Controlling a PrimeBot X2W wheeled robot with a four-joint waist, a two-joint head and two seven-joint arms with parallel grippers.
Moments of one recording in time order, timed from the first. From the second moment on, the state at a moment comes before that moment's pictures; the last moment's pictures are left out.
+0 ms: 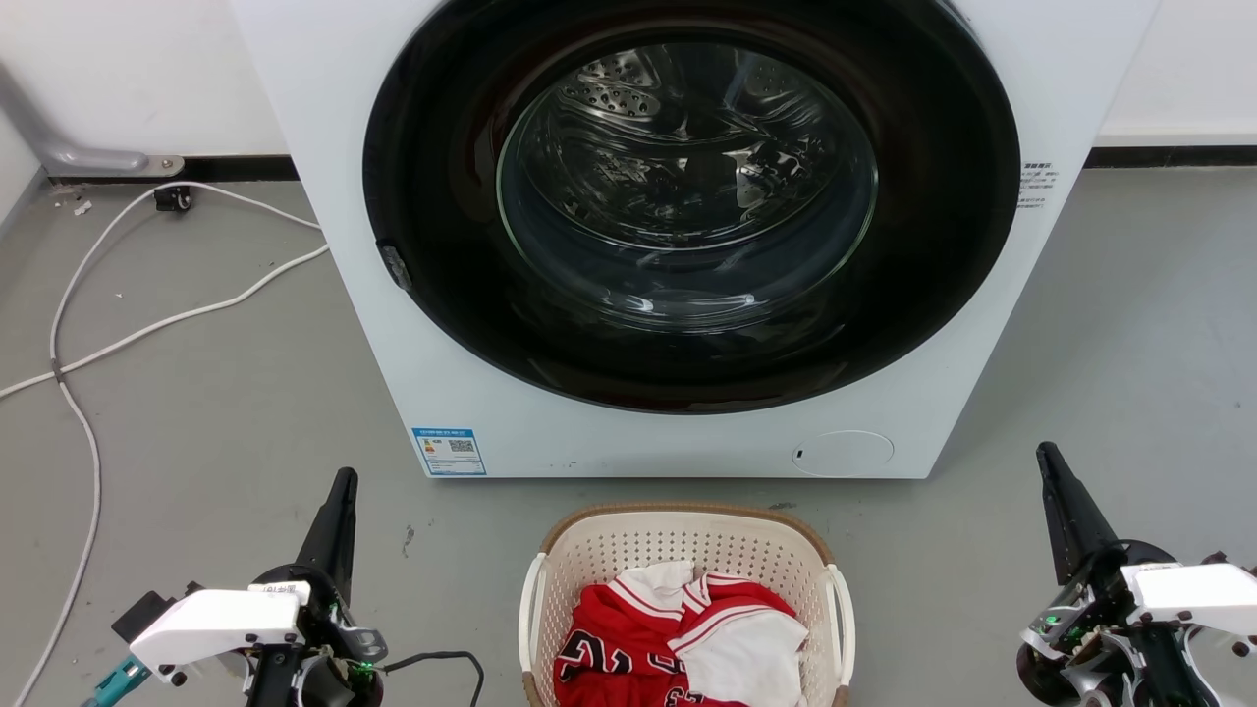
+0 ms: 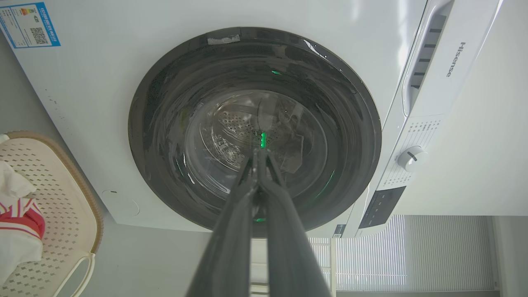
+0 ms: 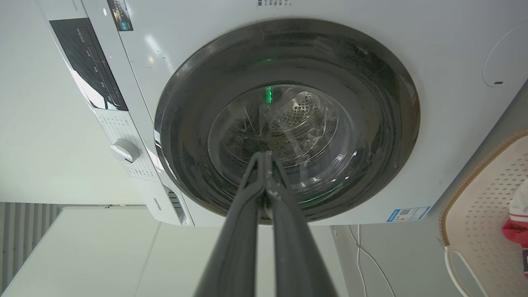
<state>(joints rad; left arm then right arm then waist) -0.10 0.06 0.10 0.24 -1.63 -0.13 0.10 -0.10 -0.06 -0.10 0.24 1.63 0.13 0.10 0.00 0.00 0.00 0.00</state>
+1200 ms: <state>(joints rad) -0.06 0.05 0.11 0.27 -1.60 -0.13 0.08 -0.06 -0.05 -0.10 0.28 1.59 0.13 0.08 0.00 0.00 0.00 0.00</state>
